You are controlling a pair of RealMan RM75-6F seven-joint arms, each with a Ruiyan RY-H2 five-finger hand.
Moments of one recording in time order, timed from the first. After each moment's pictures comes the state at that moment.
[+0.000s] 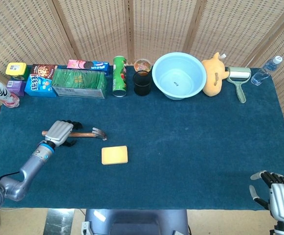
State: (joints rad) left arm -0.66 -1.48 -0.11 -1.10 1.39 0.77 -0.11; right arm -0.08 -1.26 0.00 -1.54 -1.58 1.67 0.07
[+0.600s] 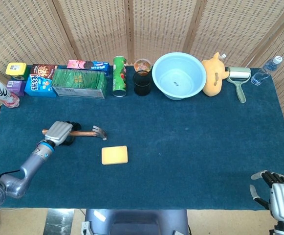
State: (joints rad) left arm -0.69 -1.50 -0.08 -1.05 1.38 0.71 -0.15; right arm -0.09 -1.26 0.01 -1.56 -1.58 1.67 0.06
